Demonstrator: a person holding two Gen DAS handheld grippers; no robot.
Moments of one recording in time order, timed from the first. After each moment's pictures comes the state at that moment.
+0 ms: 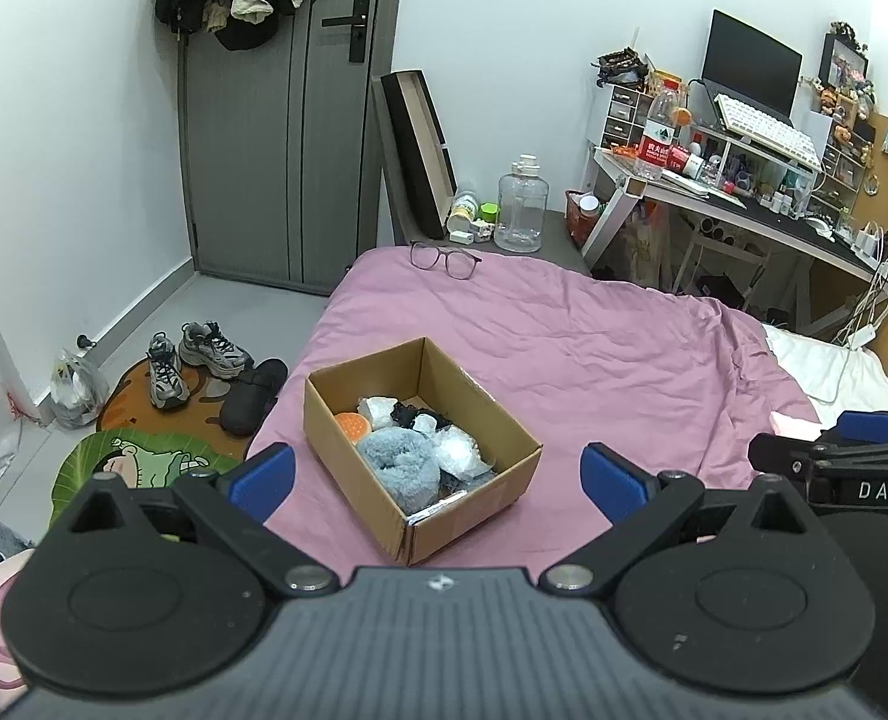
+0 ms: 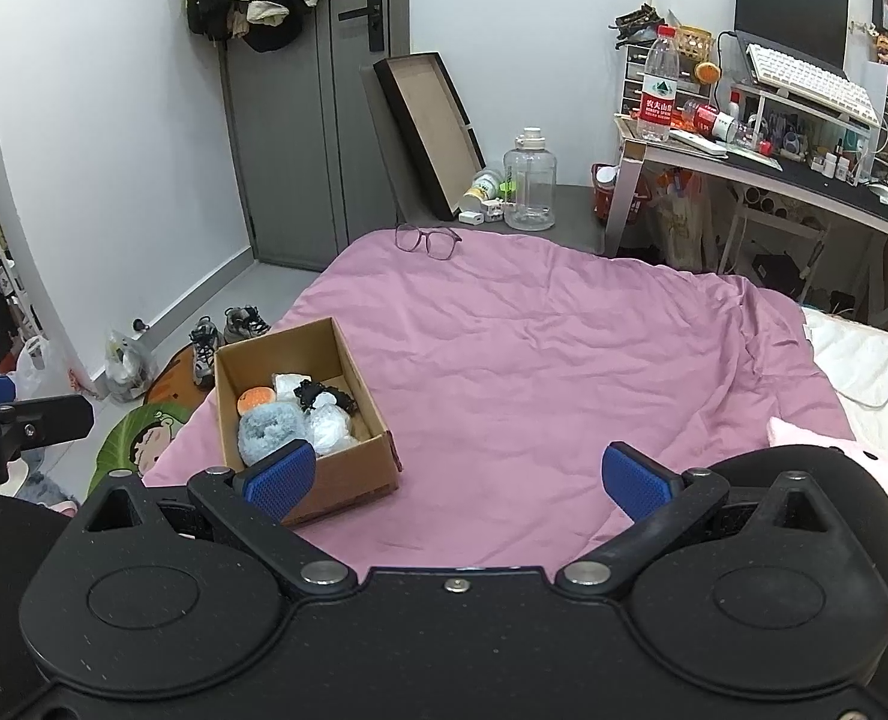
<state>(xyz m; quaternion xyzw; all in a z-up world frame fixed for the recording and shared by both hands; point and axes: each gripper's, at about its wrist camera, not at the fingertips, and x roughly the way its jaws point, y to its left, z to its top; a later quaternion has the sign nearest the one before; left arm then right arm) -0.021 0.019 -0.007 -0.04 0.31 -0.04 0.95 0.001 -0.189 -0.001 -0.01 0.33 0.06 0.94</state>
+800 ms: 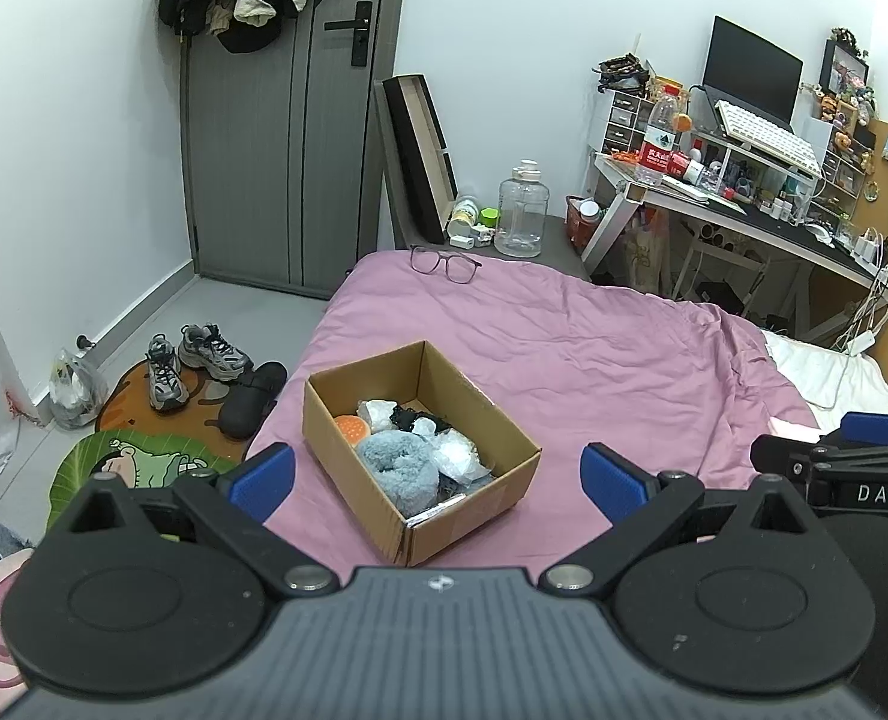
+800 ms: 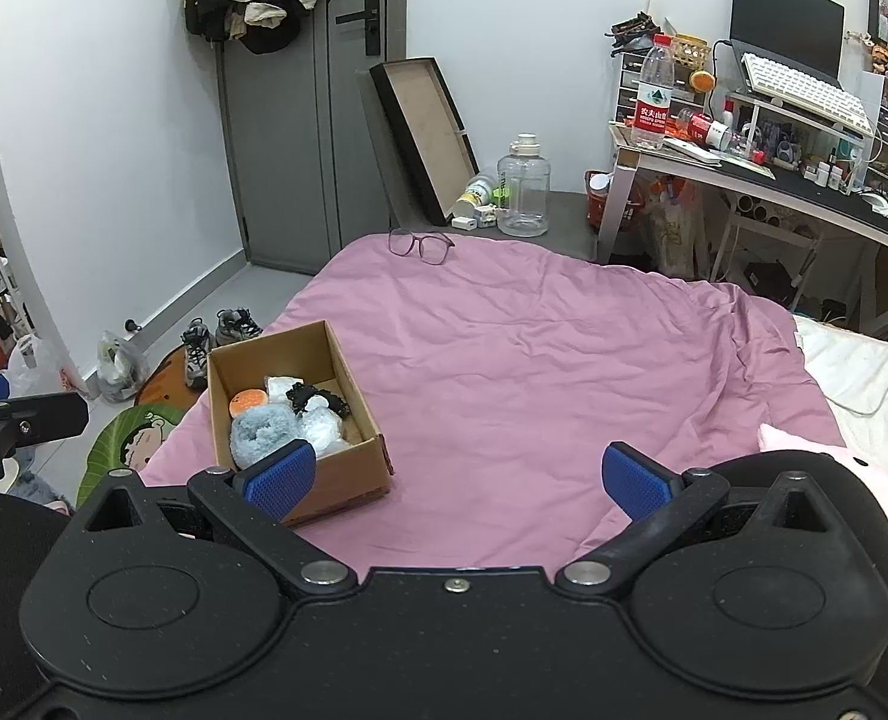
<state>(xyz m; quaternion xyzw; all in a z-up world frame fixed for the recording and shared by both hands) -0.023 0.022 -0.007 -0.05 0.31 -0.04 0.95 -0.001 -0.187 -0.001 -0.01 0.33 0.06 0.94</state>
